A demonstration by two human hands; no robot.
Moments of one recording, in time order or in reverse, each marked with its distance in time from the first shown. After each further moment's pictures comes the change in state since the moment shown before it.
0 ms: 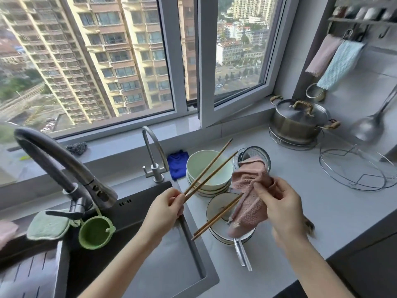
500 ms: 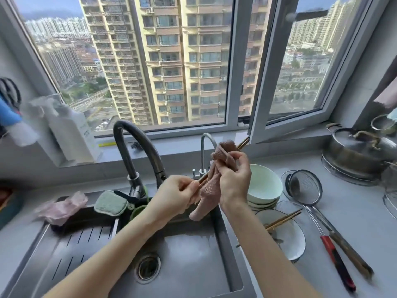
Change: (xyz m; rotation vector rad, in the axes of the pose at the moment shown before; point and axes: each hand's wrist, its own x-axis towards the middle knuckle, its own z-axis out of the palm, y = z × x) left_hand -0.051 0.026 -0.105 0.016 0.096 0.104; right_hand -0.037 -0.030 0.202 0.298 -0.194 0.099
